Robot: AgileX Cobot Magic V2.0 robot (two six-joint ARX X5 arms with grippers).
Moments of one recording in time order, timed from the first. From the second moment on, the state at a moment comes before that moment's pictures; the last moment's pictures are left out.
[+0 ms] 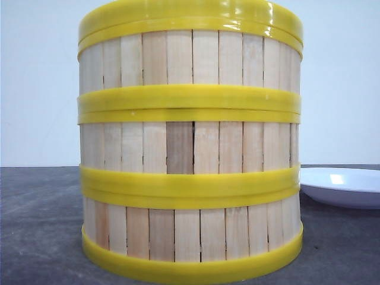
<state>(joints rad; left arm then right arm) -0.39 0.39 0.75 -0.57 0.09 -0.07 0.82 0.52 0.97 -0.81 0.29 0.15</state>
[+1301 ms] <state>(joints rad) -0.02 0.00 0.03 -0.15 -0.11 -0.05 0.82 0.52 0.97 -0.80 0.29 0.15</state>
